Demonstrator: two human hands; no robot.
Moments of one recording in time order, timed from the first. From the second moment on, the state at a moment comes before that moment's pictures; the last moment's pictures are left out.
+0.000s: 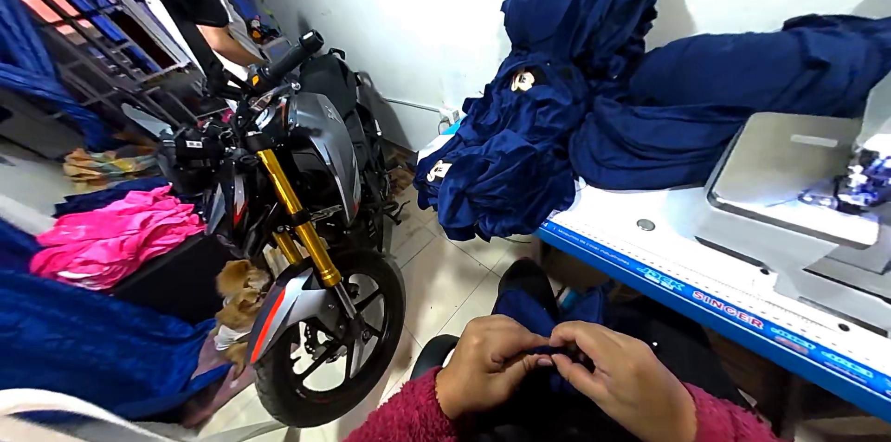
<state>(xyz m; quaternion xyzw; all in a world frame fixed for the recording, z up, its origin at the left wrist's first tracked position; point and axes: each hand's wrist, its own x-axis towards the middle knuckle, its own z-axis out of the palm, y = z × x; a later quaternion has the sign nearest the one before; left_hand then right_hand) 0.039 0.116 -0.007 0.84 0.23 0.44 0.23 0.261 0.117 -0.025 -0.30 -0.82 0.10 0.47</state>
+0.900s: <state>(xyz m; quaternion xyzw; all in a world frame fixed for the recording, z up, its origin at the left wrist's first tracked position) 0.032 0.125 -0.003 0.87 0.20 0.39 0.24 0.259 0.116 -0.027 -0.30 -0.81 0.10 0.48</state>
